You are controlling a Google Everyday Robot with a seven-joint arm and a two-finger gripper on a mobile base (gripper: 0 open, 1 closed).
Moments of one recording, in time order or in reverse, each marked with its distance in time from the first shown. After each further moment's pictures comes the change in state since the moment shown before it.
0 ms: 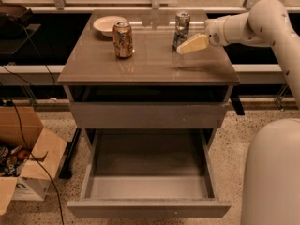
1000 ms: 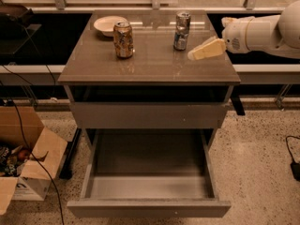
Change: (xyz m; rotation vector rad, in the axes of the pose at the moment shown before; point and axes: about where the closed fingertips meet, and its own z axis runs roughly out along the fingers) arm -0.013 0.052 -0.092 0.061 -0.029 -0.037
